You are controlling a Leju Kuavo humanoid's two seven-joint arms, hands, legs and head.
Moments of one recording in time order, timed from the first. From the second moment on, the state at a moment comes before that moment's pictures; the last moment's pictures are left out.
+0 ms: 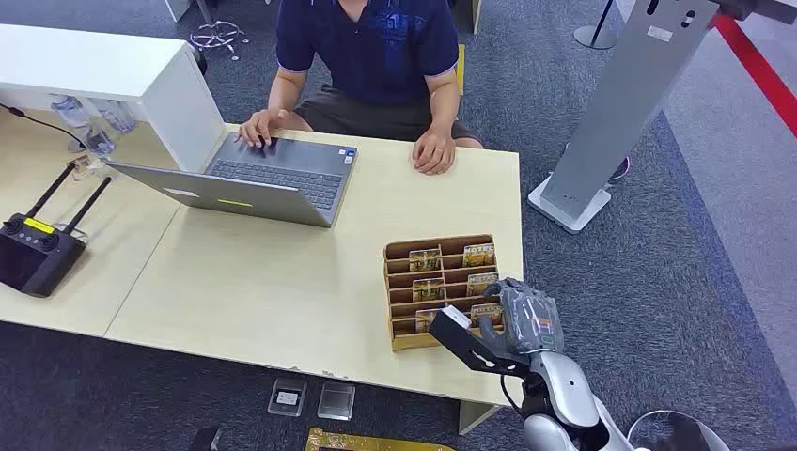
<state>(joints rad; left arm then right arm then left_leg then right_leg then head) -0.10 0.08 -1.04 -0.21 1.54 0.08 0.01 -0.26 -0.16 0.70 -1.54 0.94 -0.05 0.46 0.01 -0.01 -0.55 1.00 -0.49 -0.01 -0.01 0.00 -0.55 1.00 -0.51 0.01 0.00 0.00</state>
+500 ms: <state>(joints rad) -0.10 0.08 -1.04 -0.21 1.54 0.08 0.01 -0.26 -0.16 0.70 -1.50 0.94 -0.06 0.46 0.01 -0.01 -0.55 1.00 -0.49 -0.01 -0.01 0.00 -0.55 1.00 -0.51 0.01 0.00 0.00</state>
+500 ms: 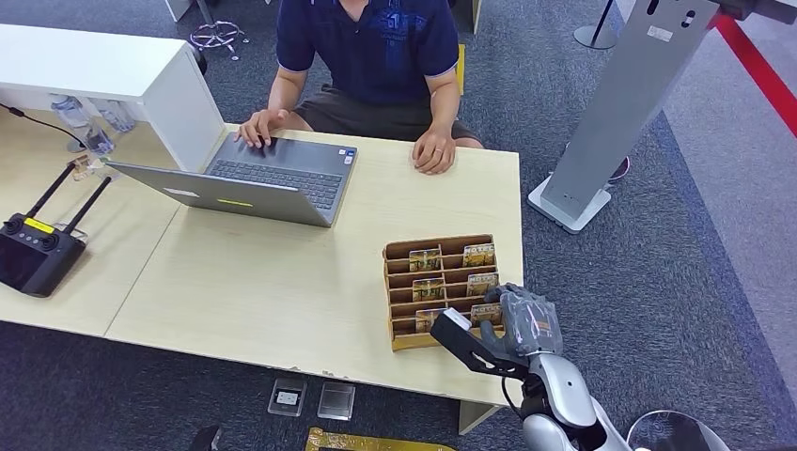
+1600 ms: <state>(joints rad) -0.10 0.08 -1.04 -0.21 1.53 0.07 0.01 -0.25 -0.16 0.69 -1.47 0.93 -0.08 0.49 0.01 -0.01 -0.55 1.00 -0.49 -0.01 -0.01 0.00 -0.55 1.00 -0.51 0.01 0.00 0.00</state>
